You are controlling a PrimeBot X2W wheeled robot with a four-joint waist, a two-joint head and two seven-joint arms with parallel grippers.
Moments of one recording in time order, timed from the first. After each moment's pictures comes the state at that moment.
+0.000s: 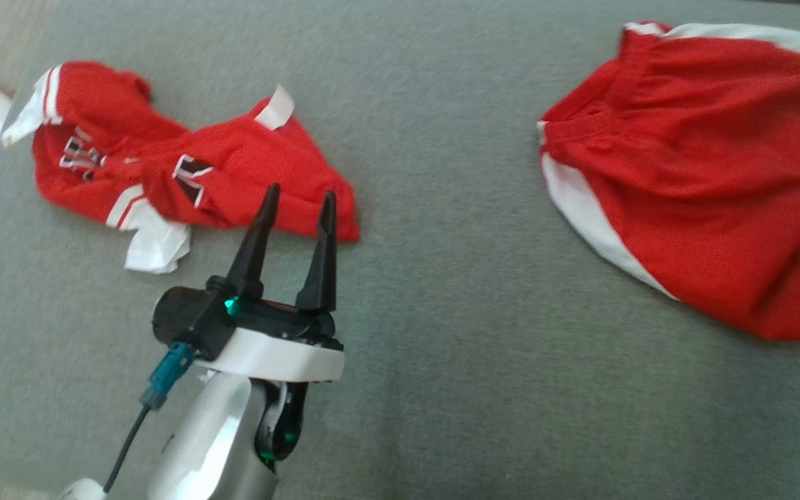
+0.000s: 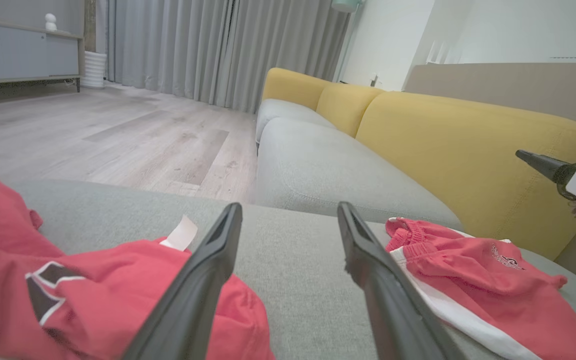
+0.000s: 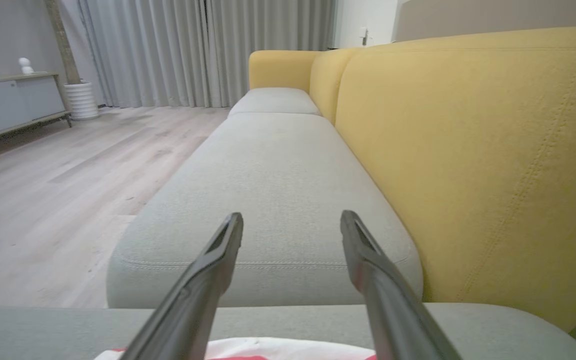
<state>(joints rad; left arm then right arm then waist) -0.30 0.04 -0.39 0.20 -0.39 -0.06 -0.25 -1.09 -0.29 -0.42 1.11 -0.30 0.13 -0.24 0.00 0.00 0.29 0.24</state>
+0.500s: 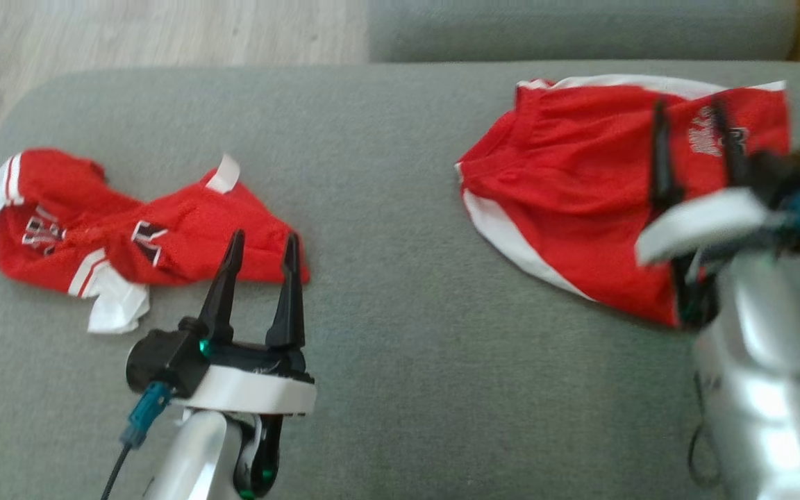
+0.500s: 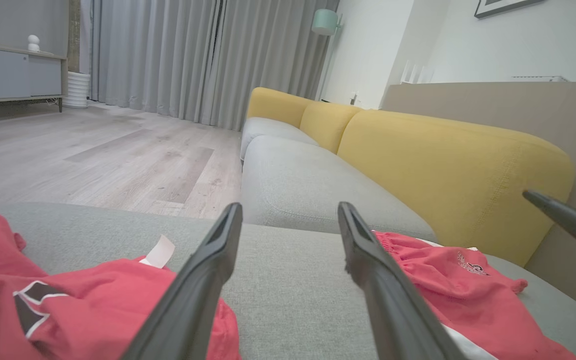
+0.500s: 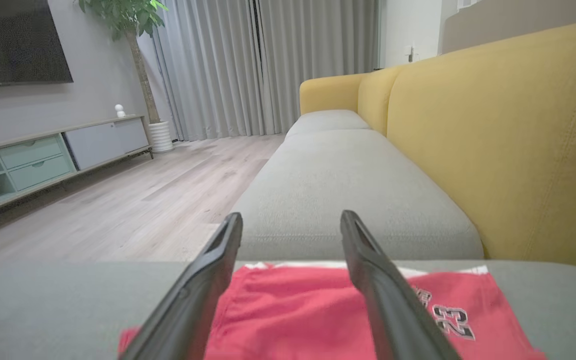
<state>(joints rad) -0.20 0.04 -0.29 0.21 -0.35 -0.07 -0.25 -0.62 -0.07 -0.05 0.70 0.07 0.13 -0.25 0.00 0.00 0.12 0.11</state>
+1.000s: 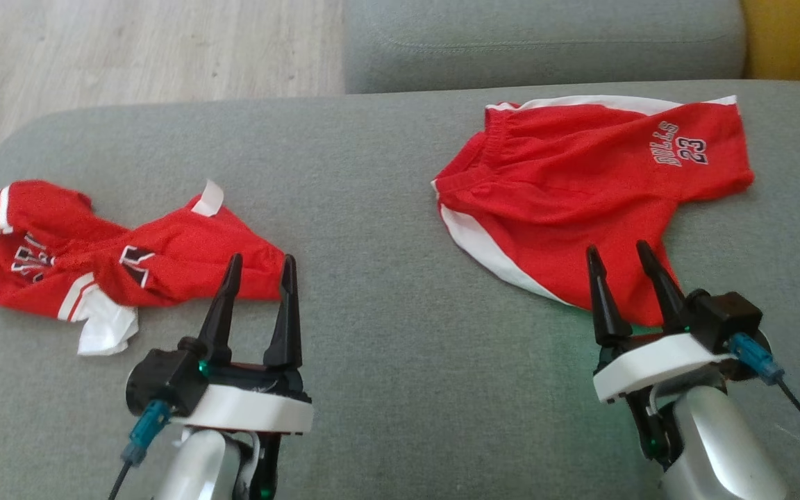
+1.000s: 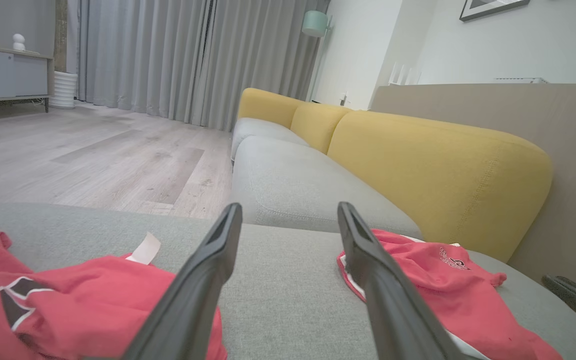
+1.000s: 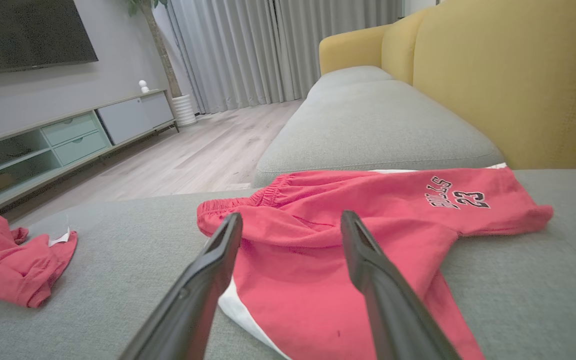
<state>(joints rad) -0.15 0.04 -0.27 0.22 -0.35 -0.07 -0.25 -0.22 -0.06 0.13 0.48 0.21 0.13 -0.25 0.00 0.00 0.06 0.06</state>
